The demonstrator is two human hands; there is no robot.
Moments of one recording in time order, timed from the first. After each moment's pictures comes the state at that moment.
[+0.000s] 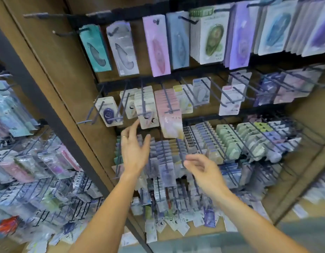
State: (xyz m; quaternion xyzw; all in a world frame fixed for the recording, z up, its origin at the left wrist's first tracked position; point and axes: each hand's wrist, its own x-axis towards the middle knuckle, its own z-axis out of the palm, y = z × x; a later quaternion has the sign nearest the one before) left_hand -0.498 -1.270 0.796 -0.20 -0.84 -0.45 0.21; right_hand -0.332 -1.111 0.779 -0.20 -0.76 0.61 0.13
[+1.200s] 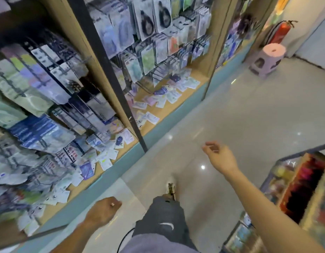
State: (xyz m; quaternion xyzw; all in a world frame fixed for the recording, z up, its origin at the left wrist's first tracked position) left_hand -0.114 -0.996 0.453 -0.33 -0.84 0.04 -0.43; right_hand 0.214 -0.702 0.554 -0.65 -0.61 0.45 0.10
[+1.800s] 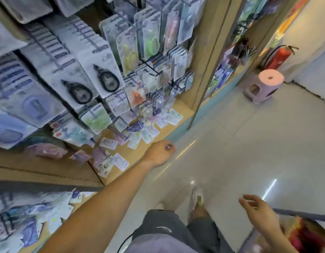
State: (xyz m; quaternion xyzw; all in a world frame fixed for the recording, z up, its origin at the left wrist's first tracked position) left_hand 0.009 -0.323 0.528 -0.45 -0.76 -0.16 -0.45; right_hand 0.374 -0.345 0.516 -0.77 -0.50 0.39 -0.02
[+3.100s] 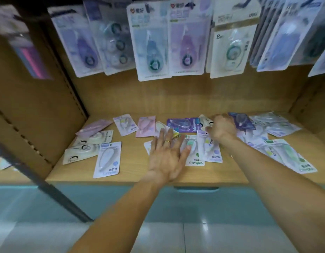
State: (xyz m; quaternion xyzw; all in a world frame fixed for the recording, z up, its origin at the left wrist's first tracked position) left_hand -0.138 -0.200 -0.039 -0.30 -0.95 -0.12 0.00; right_hand -0.158 0.027 -0.014 -0.28 -0.95 0.10 0.09
